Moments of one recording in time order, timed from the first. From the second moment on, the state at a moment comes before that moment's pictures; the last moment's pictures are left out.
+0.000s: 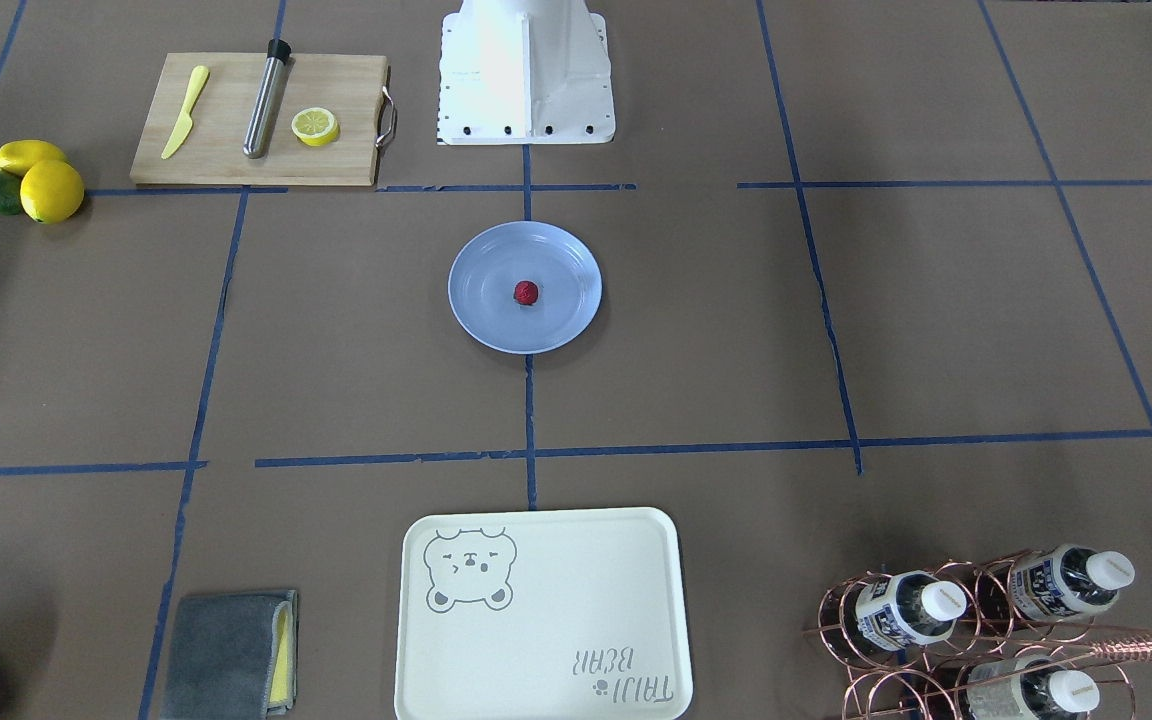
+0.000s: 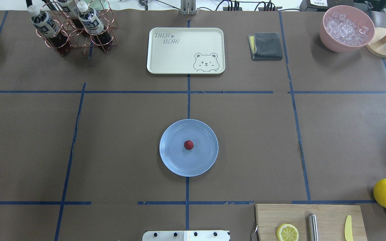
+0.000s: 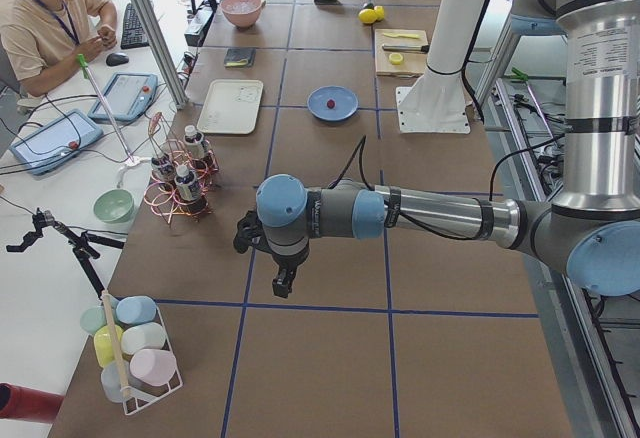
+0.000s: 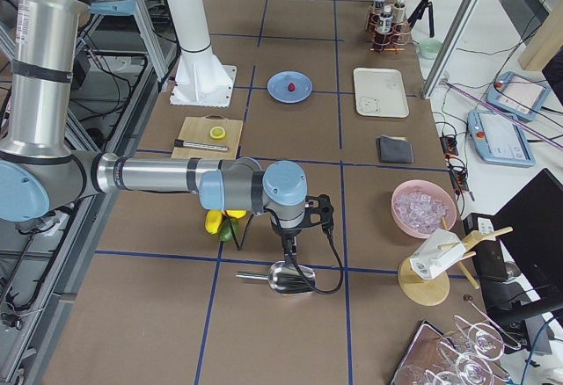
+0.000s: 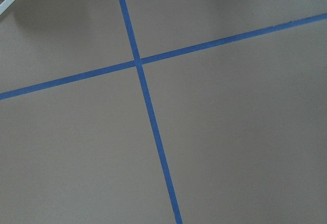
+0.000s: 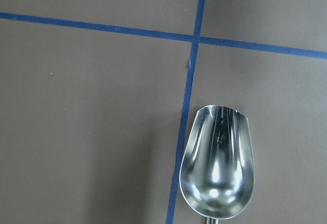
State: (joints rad) left arm -1.59 -1.48 -1.78 -1.47 -2.43 0.26; right arm 1.59 -1.77 1.81 -1.56 2.40 -0.11
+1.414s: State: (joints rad) left arm -1.59 -1.48 -1.76 -1.53 -2.45 0.19; right arm 1.50 -1.73 1.83 -1.55 2.39 0.10
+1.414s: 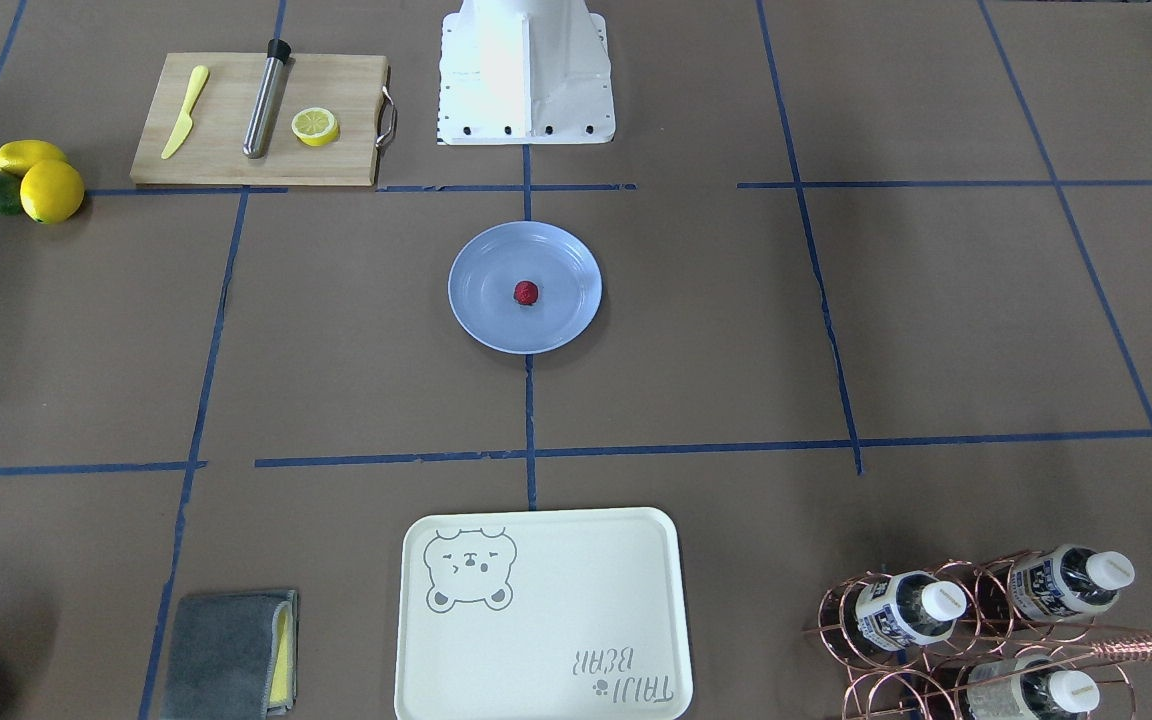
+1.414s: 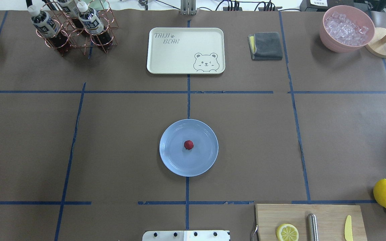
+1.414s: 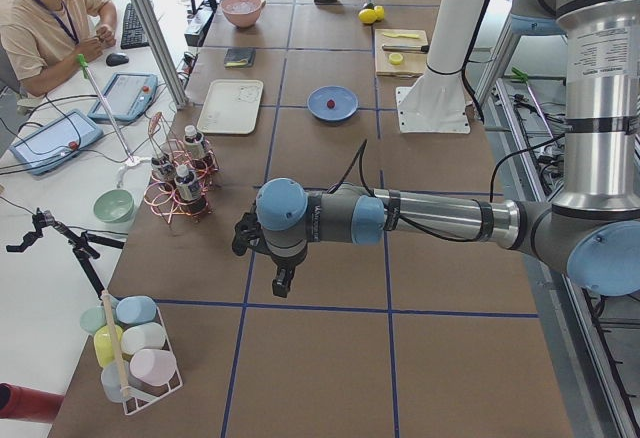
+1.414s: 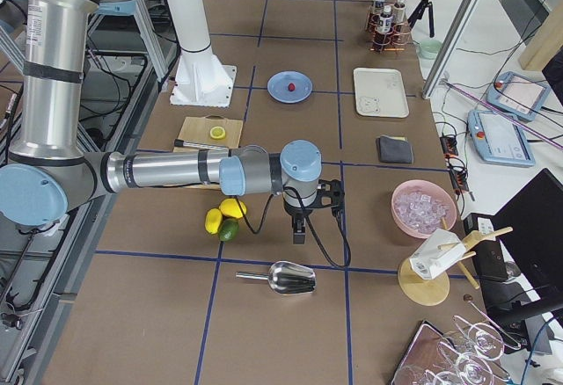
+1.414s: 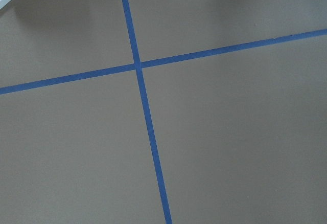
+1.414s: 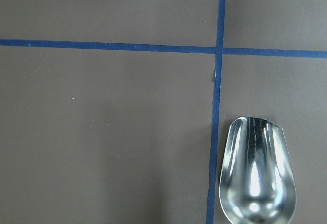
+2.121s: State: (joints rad) left arm -1.59 -1.53 -1.75 -1.46 -2.28 0.19; right arm 1.50 -1.74 1.83 -1.55 2.40 0.09
